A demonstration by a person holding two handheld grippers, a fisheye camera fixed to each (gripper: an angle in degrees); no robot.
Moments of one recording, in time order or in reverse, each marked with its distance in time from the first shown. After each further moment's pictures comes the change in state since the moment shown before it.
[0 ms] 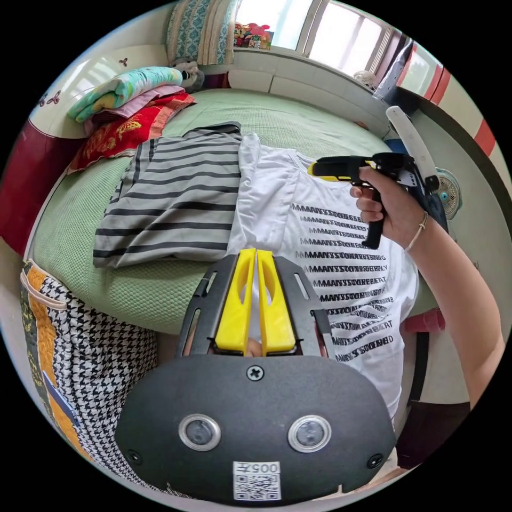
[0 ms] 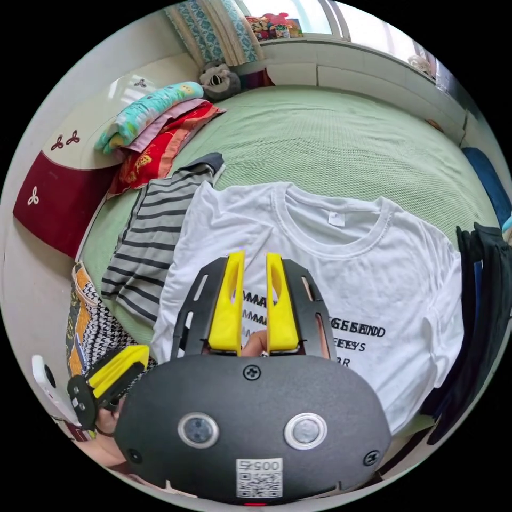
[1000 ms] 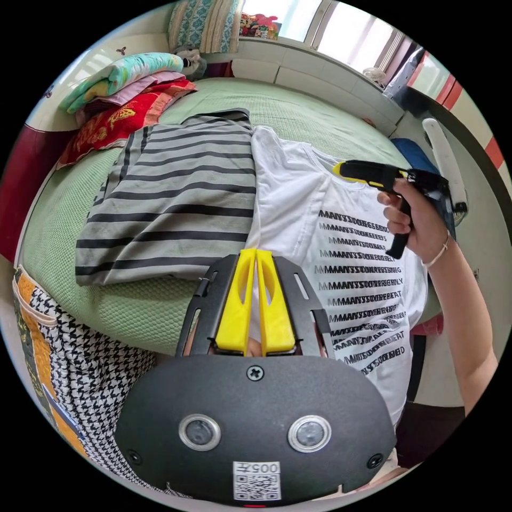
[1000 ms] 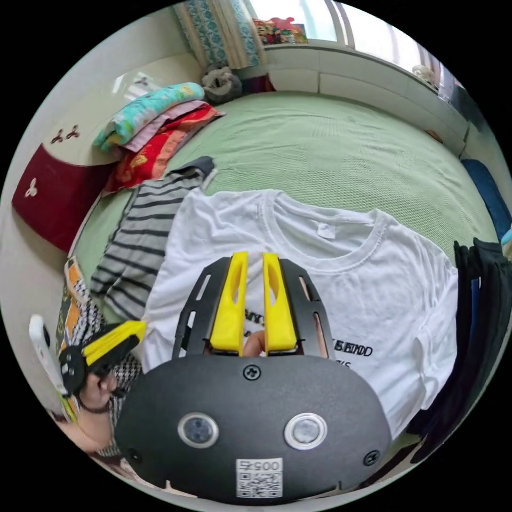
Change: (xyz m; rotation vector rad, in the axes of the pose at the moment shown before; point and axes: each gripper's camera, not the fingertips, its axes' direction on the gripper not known) left arm -0.001 -0.034 0.038 -0.026 0.060 -0.029; right arm 0.002 -0.014 0.015 0.026 -0.063 -0.116
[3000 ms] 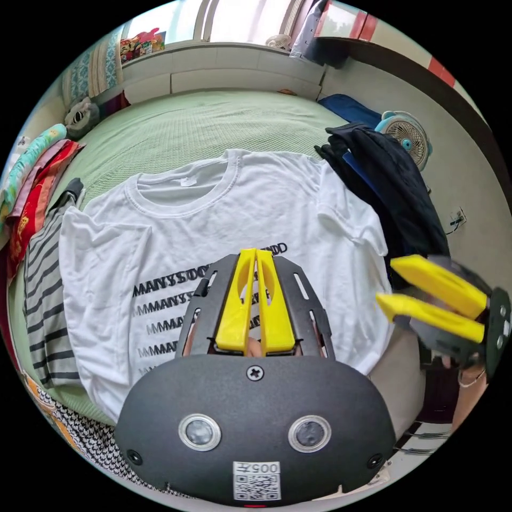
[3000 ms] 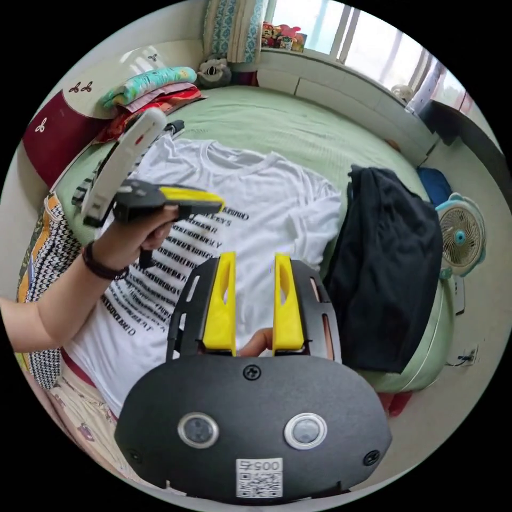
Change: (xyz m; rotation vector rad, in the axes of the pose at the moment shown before) left arm 0.240 -0.112 0.118 -0.046 0.143 0.322; right arm 0.040 0.132 -0.104 -0.047 0.386 -0.040
